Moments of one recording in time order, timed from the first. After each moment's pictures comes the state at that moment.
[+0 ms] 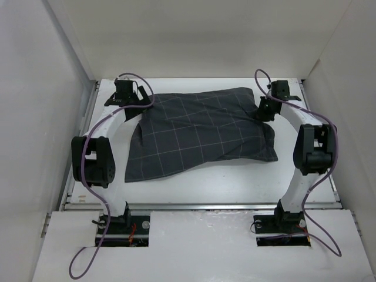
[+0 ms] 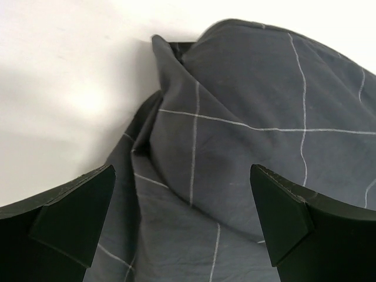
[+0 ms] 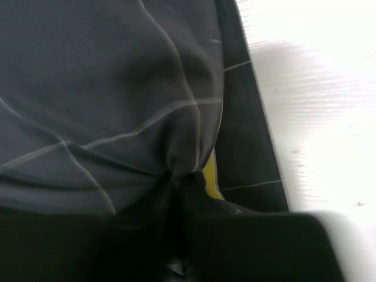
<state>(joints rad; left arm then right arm) -0.08 1.74 1.37 -0.41 -0.03 -0.51 -0.01 1.91 1.47 -0.54 -0.16 0.28</state>
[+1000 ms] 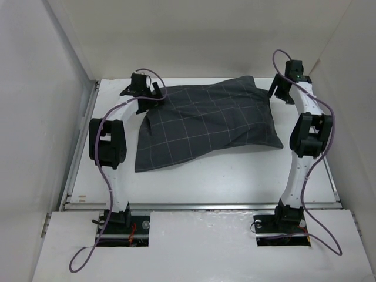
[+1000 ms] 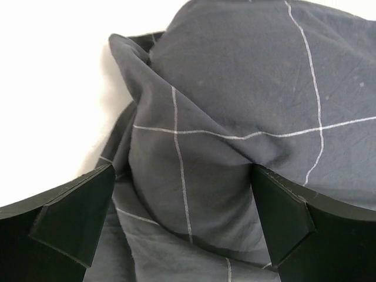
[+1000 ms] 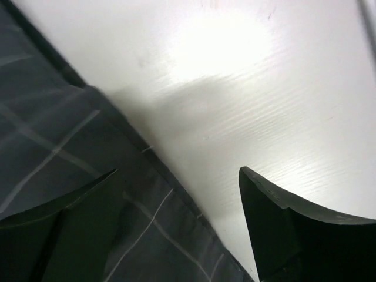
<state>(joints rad) -0.14 2.06 1.63 -0.39 0.03 -0.48 -0.12 2.27 2.06 -0.73 0.15 0.29</state>
